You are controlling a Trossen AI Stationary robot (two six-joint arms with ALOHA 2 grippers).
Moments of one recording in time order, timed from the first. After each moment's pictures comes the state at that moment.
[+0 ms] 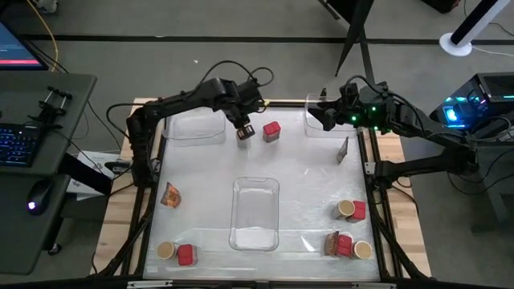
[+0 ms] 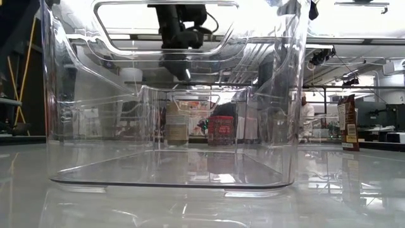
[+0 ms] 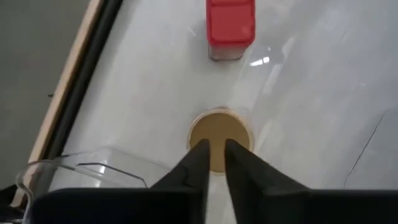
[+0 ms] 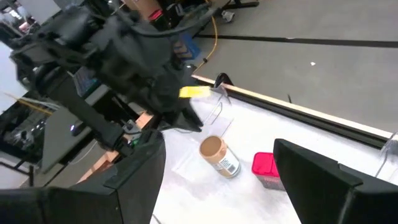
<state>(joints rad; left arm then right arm) 0.41 1.92 1.88 -1.23 -0.08 0.01 -0.27 1.01 1.25 -0.61 0.19 0.63</state>
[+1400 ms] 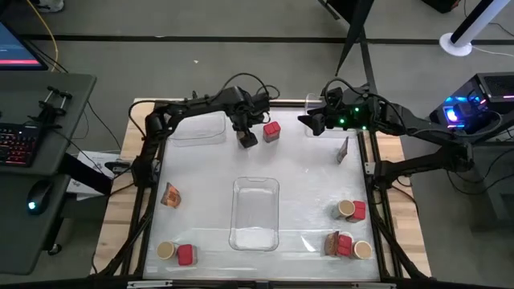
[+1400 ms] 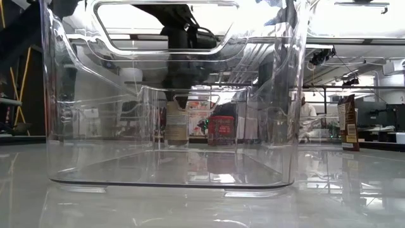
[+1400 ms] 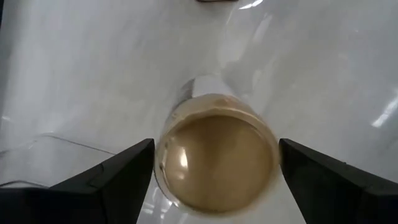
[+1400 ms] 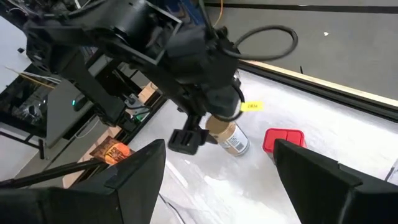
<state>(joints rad) 0.42 2.11 1.88 -1.28 -0.03 0.00 -0.27 1.10 1.25 -0.61 0.12 0.65</state>
